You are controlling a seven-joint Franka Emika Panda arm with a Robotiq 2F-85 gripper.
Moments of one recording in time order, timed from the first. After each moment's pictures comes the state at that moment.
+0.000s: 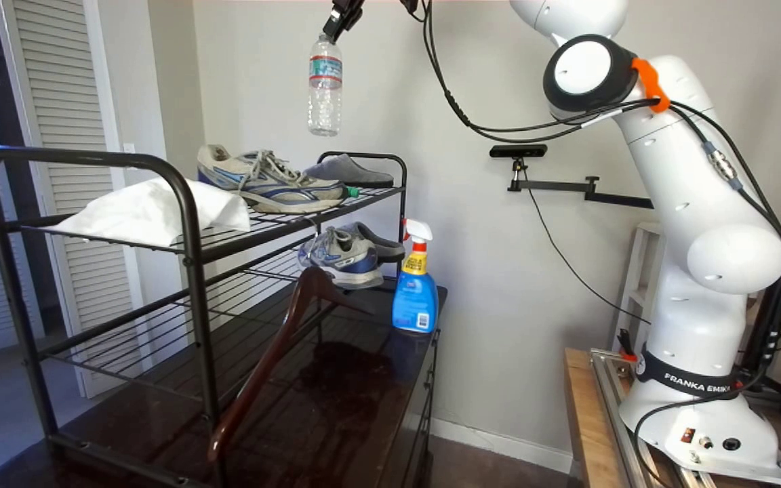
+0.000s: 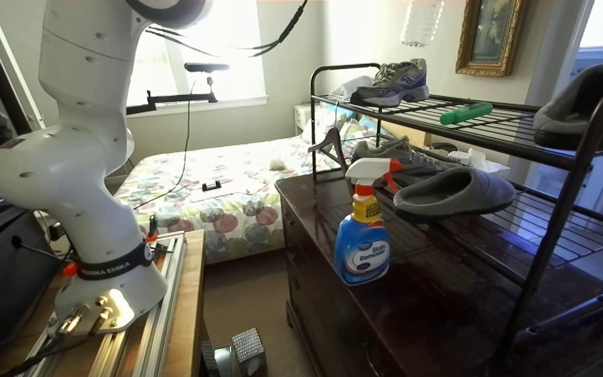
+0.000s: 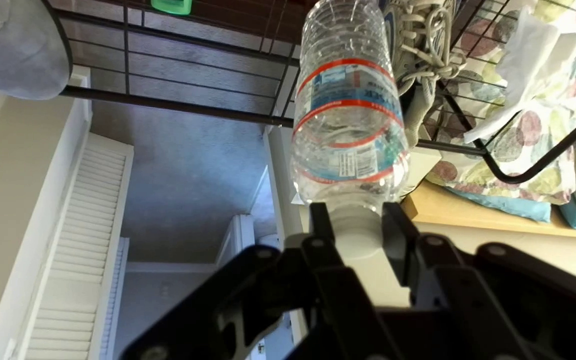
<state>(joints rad) -0.22 0.51 0.14 -0.43 0.27 1.40 -0.32</state>
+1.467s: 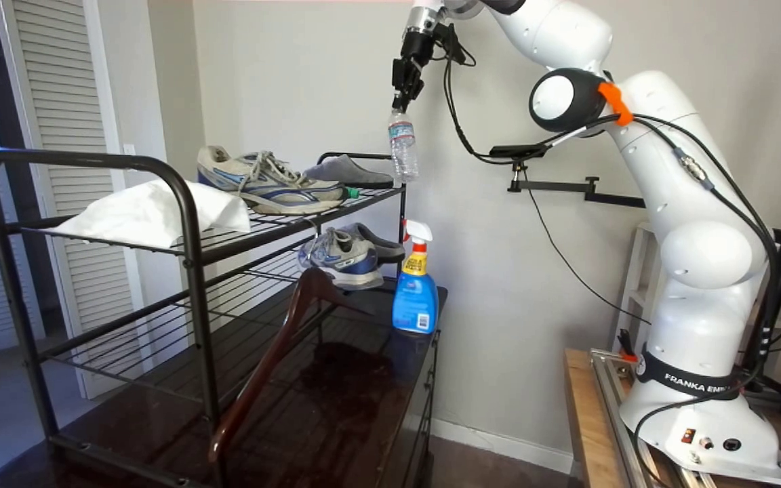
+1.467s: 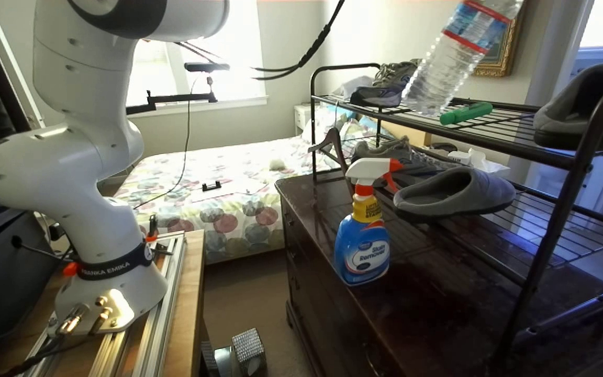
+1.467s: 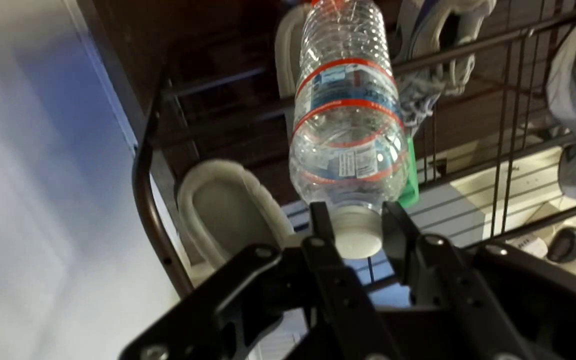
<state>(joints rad) -0.51 0.59 0.03 -0.44 0.27 1.13 -0.17</state>
